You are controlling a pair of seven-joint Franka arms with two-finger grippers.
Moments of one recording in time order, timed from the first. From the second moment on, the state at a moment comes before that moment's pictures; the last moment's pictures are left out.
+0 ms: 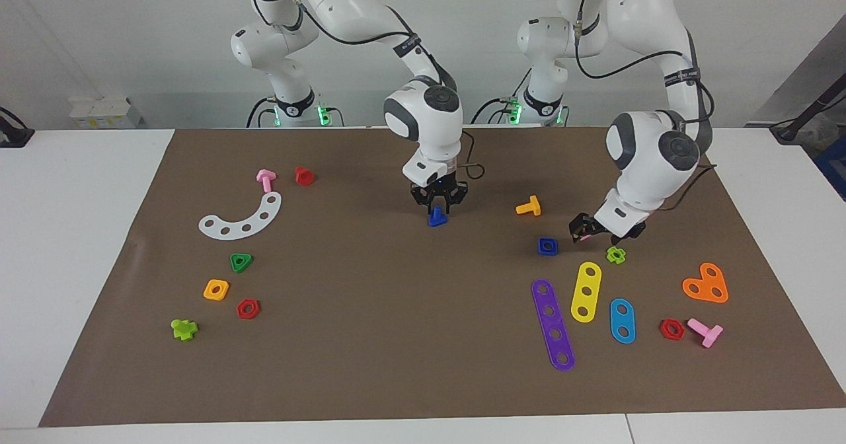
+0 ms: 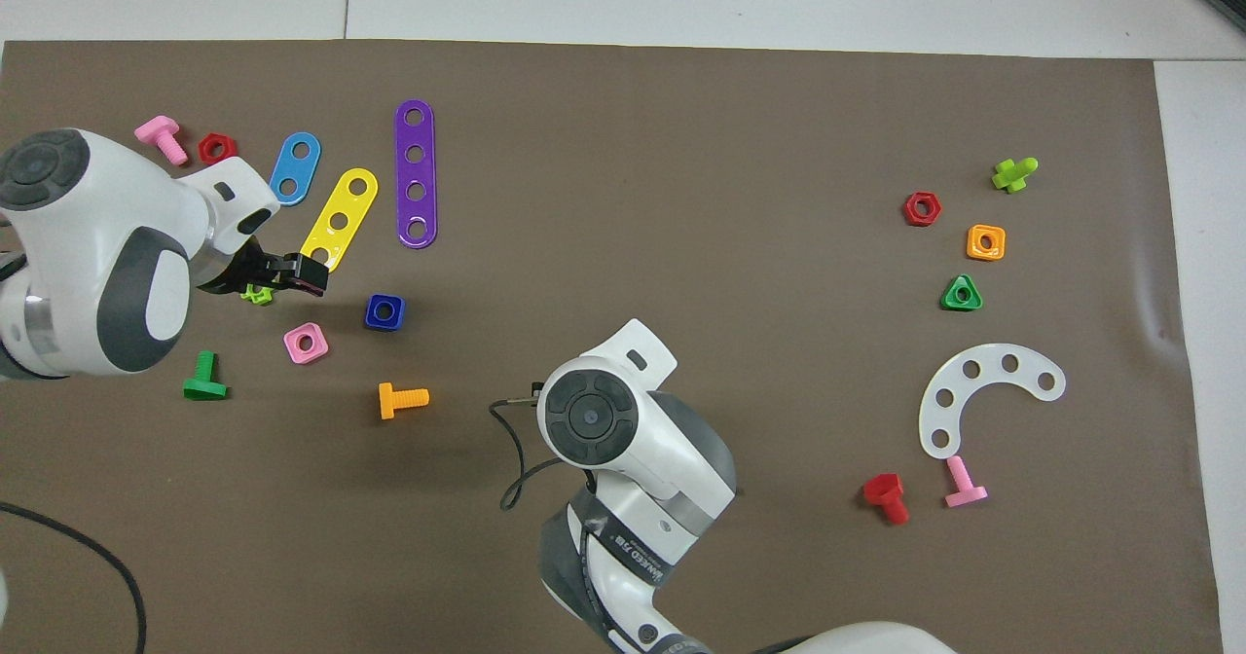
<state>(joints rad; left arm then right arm) -0.07 0.22 0.01 -1.94 -0.04 2.10 0.06 0.70 0.37 0.05 -1.92 -0.08 2.36 0.84</state>
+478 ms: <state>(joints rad) -0.05 0.17 0.01 -1.65 -0.03 1.70 0.06 0.68 0.35 0.03 -1.90 -0.12 2.36 0.84</state>
